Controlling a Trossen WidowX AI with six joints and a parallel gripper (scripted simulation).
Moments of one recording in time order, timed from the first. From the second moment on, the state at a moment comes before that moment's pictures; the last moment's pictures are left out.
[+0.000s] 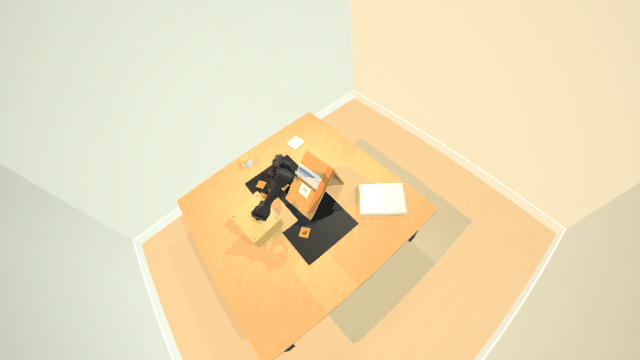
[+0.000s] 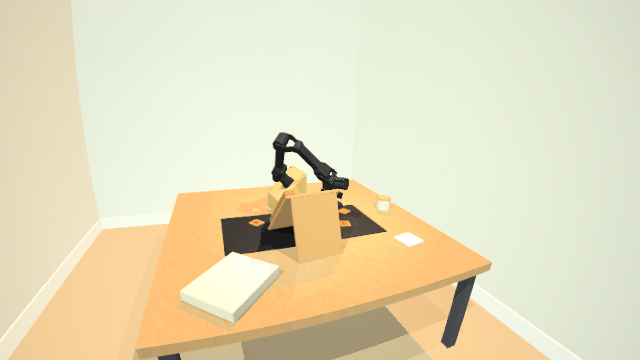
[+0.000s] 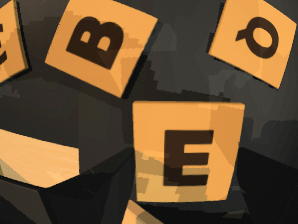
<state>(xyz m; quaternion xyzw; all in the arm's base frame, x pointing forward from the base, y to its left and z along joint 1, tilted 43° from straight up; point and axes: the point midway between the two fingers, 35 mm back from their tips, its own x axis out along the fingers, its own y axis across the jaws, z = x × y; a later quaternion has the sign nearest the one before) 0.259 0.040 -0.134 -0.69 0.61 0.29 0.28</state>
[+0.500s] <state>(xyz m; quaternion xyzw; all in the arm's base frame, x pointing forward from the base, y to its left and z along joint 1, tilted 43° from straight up) 0.286 0.078 -0.128 -0.68 0.56 0.18 0.44</state>
